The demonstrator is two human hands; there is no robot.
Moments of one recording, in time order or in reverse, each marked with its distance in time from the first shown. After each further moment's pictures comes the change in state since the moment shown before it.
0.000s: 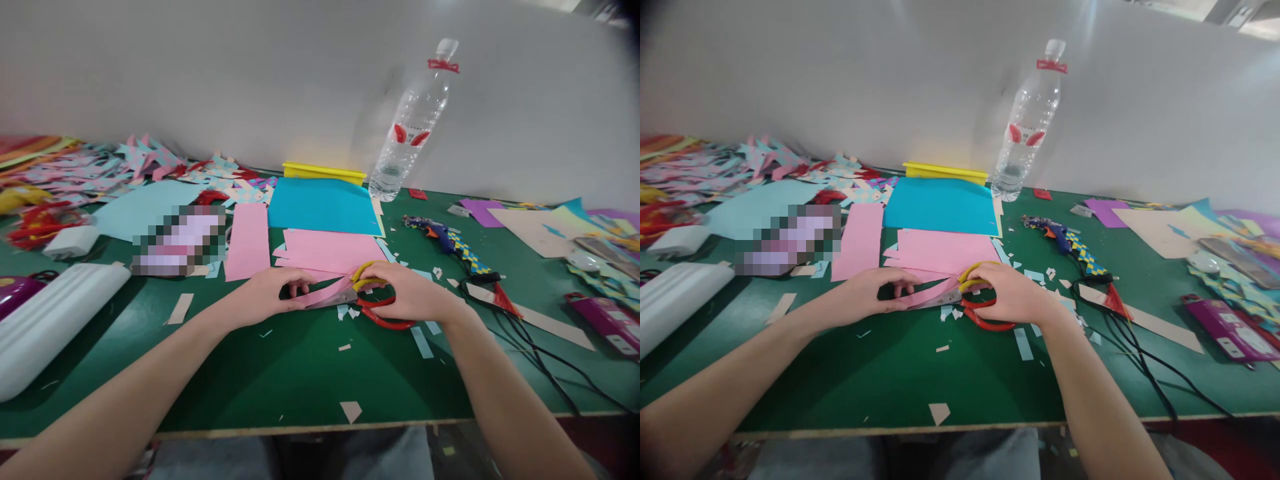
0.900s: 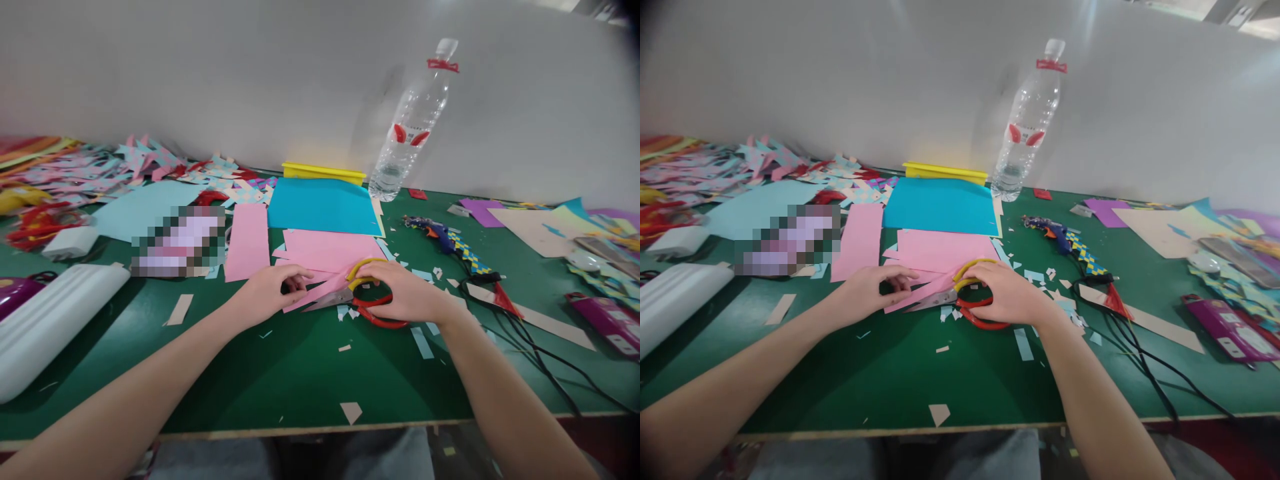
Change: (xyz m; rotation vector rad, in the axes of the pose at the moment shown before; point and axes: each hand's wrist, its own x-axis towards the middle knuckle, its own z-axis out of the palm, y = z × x) left_hand 0.004 0.000 0.007 -0.013 0.140 -0.060; right_hand 0.003 0.000 0.004 -0.055 0.037 -0.103
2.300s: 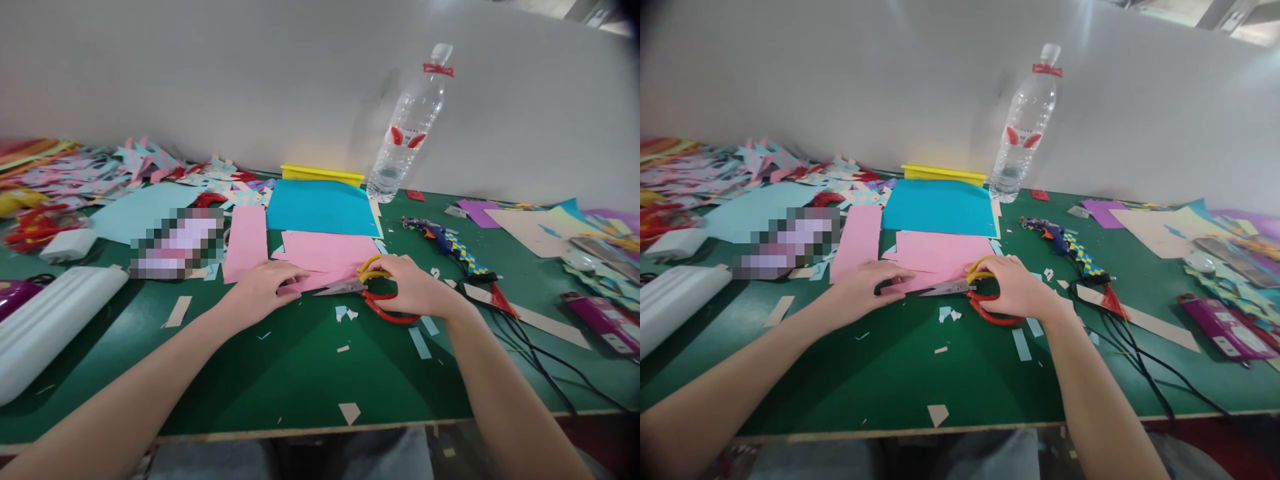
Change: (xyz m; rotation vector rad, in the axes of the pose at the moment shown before) left_hand -0.003 -0.006 -0.007 0.337 0.060 0.145; right_hand -0.008 0.005 -0.011 -0.123 0.028 0.184
